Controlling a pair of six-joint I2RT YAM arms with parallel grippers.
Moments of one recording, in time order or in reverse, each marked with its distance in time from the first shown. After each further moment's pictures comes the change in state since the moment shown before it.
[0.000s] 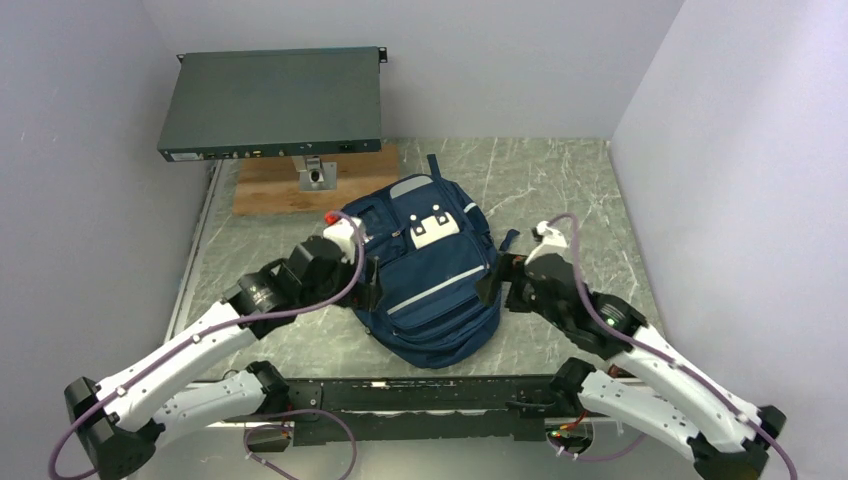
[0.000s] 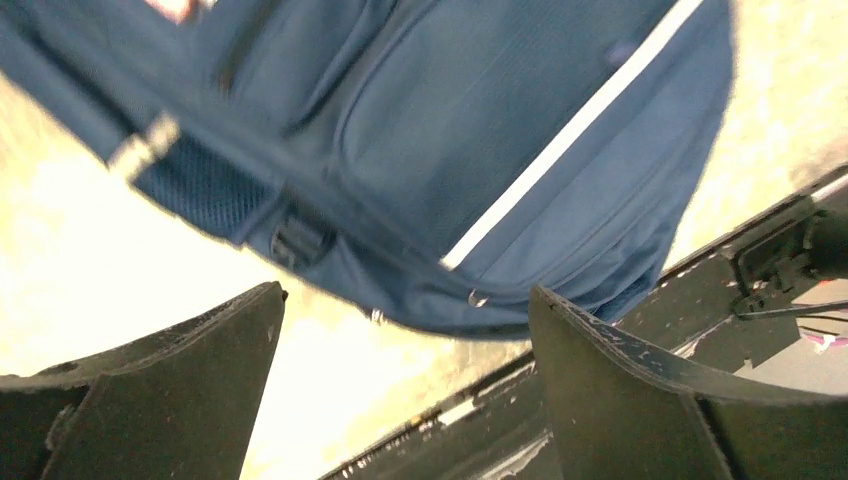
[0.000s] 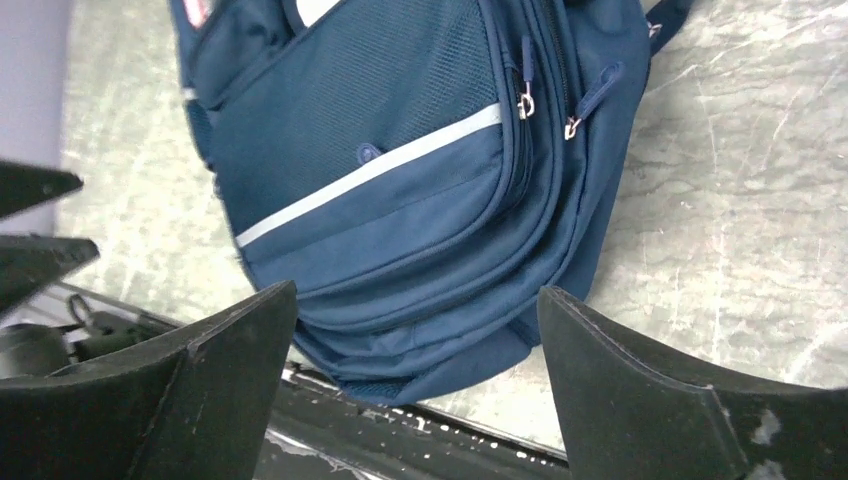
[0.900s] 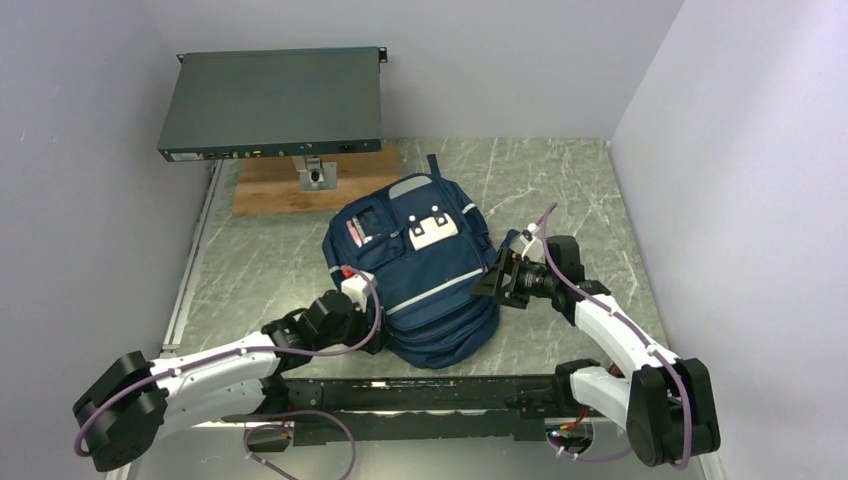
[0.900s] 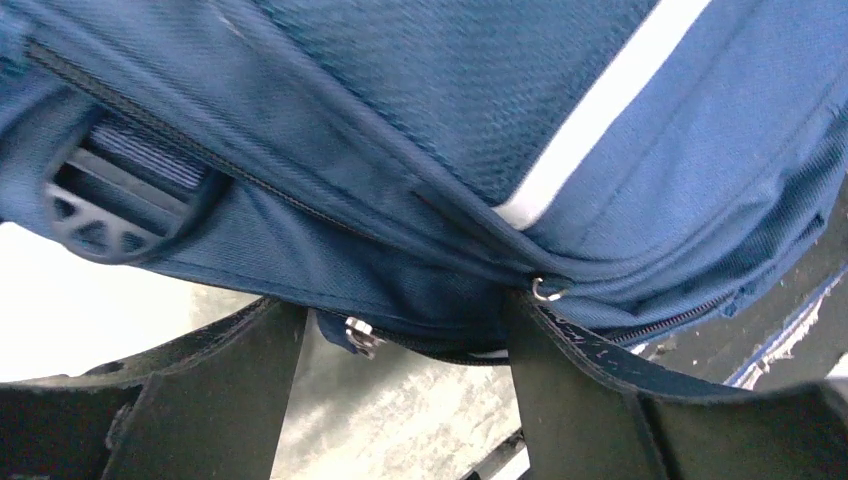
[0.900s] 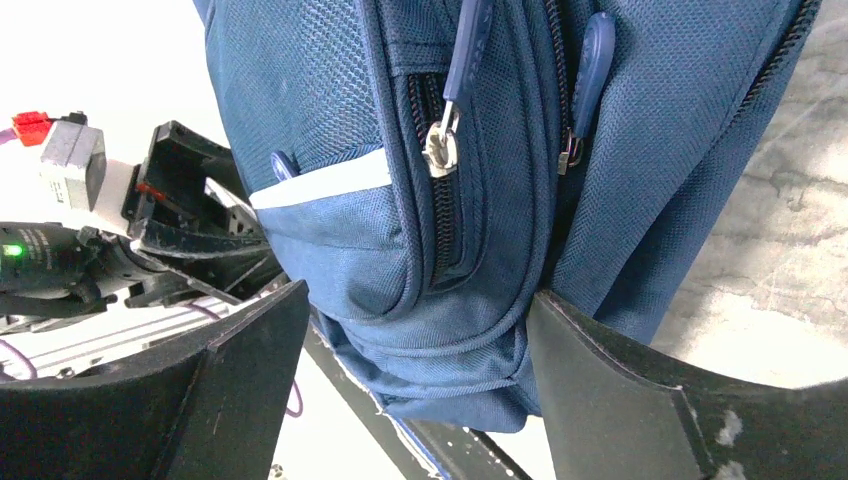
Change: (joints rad) left arm -0.066 -0.030 -0.674 0.647 0.087 -0.120; right arm -0.628 0.406 -0.314 0.540 -0.990 -0.177
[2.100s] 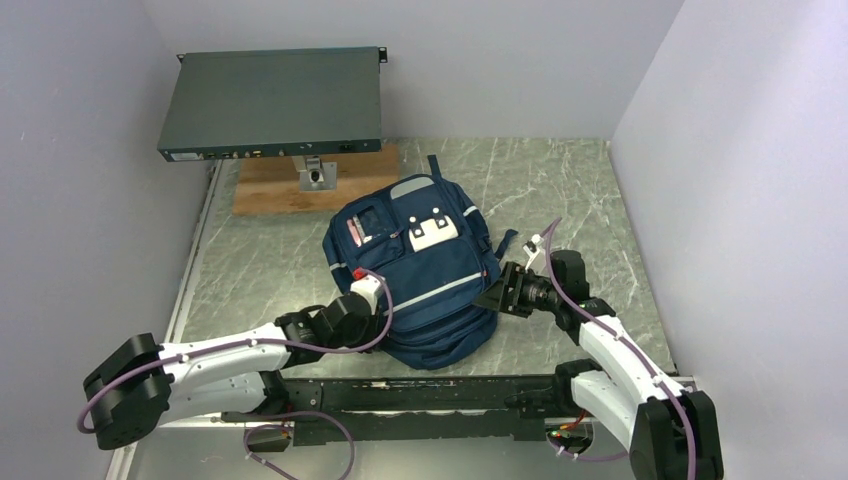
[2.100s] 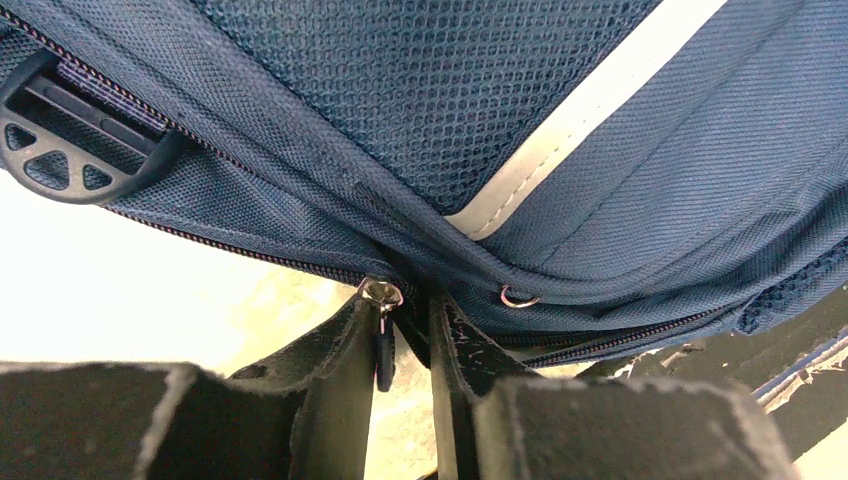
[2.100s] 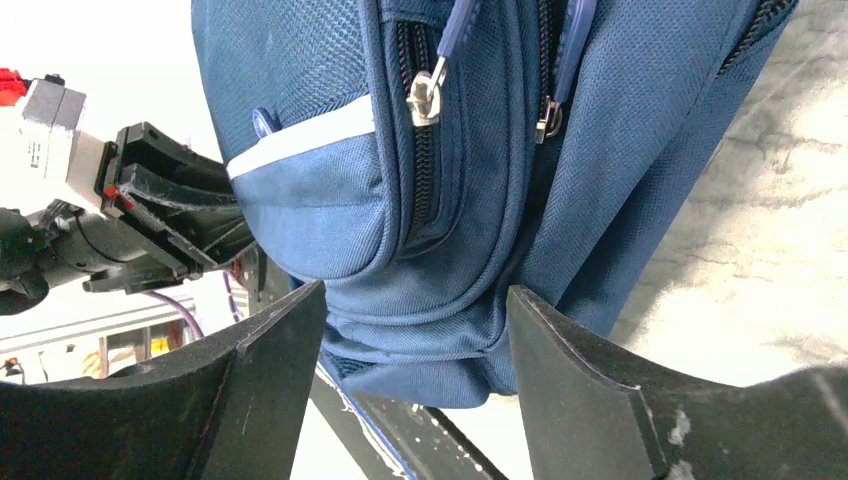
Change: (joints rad) left arm -0.127 0.099 0.111 -0.163 -0.140 -0.061; right arm -0.011 -0.133 -0.115 0.034 0.001 -0.039
